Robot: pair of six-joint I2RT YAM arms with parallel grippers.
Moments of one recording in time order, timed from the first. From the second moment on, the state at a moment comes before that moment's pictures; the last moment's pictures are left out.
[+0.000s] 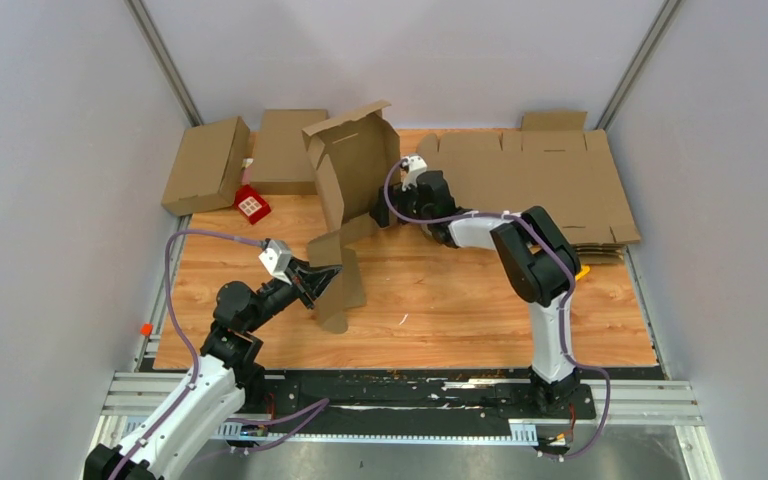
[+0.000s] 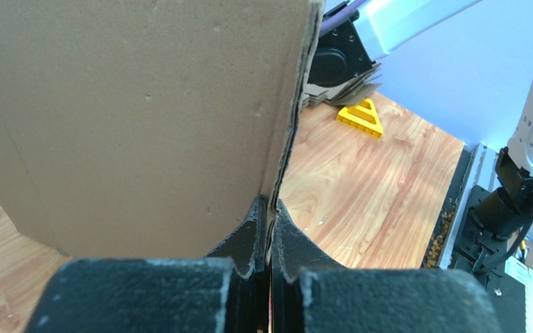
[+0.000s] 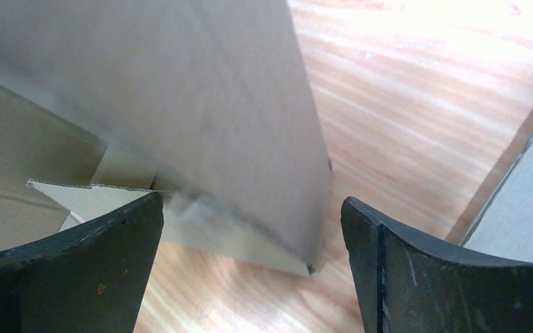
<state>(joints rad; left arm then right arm) -0.42 0.51 0.16 0.47 0.48 -0.33 0.55 2.08 1.22 0.44 -0.20 0.27</state>
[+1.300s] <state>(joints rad) -0.42 0.53 0.16 0.50 0.51 -0.36 0.69 2.29 1.67 -0.08 0.27 0.36</state>
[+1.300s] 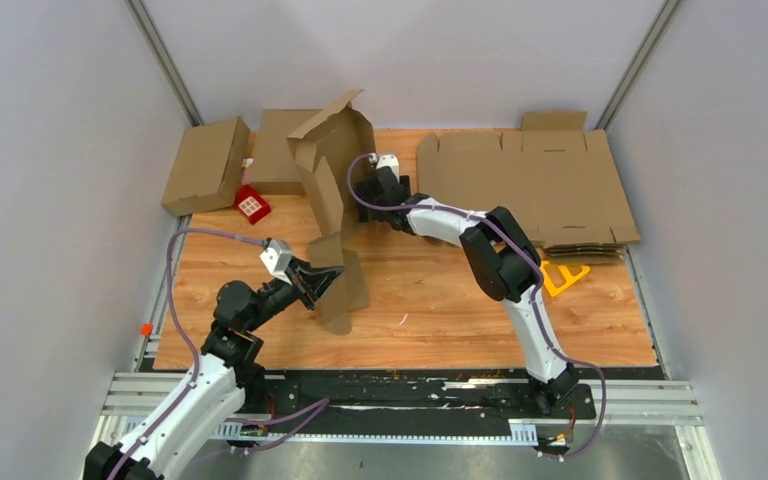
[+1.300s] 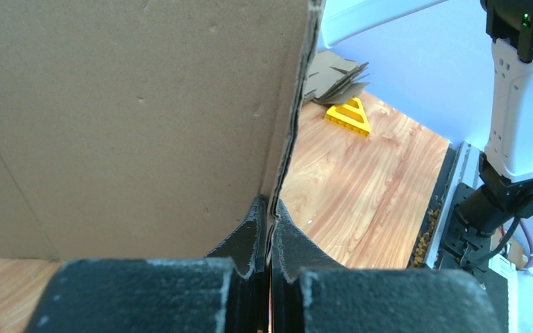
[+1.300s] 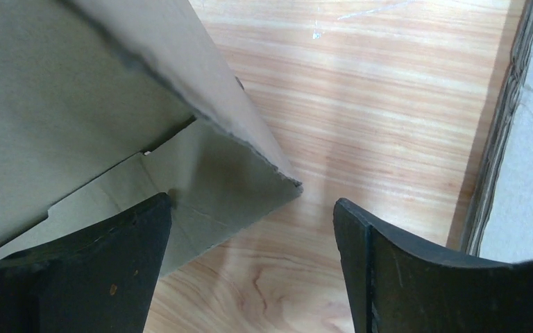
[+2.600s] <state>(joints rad) -0.42 0.24 0.20 0.11 0.33 -0.47 0.82 2.21 1.57 -0.07 0.26 0.42</state>
